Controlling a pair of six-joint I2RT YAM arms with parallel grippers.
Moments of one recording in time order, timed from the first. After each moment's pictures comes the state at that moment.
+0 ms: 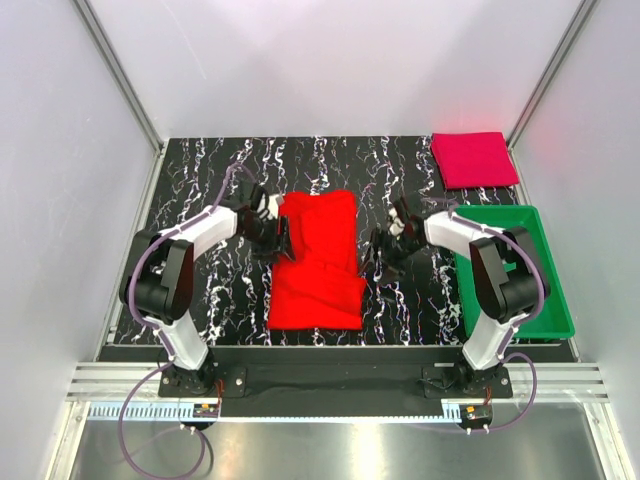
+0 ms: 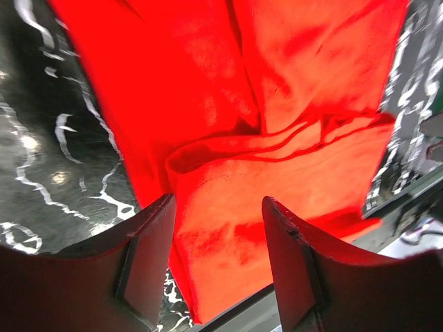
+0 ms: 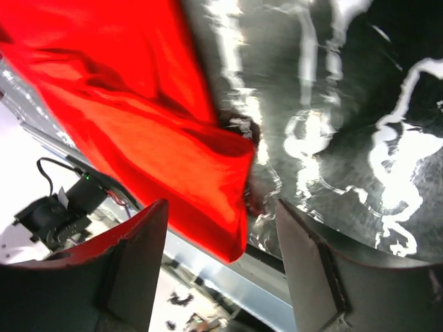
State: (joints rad) left arm -0.28 1.73 1.13 -0.58 0.47 -0.30; right arm 0.35 1.77 1.10 -0.64 -0.55 0.59
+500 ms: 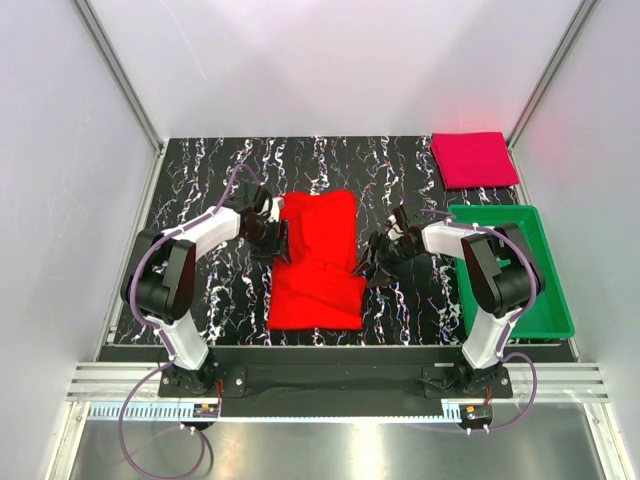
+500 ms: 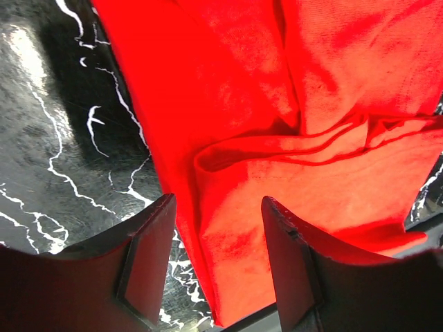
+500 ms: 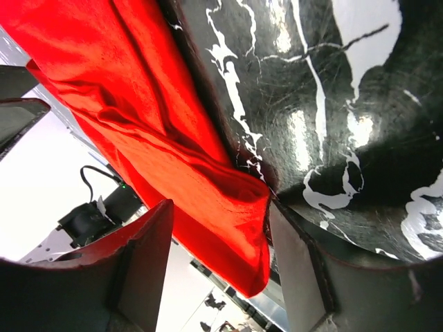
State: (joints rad) left arm -0.32 1.75 1.12 -0.60 0.35 -0.26; right arm 0.35 1.82 0.95 -0.36 -0.65 0.76
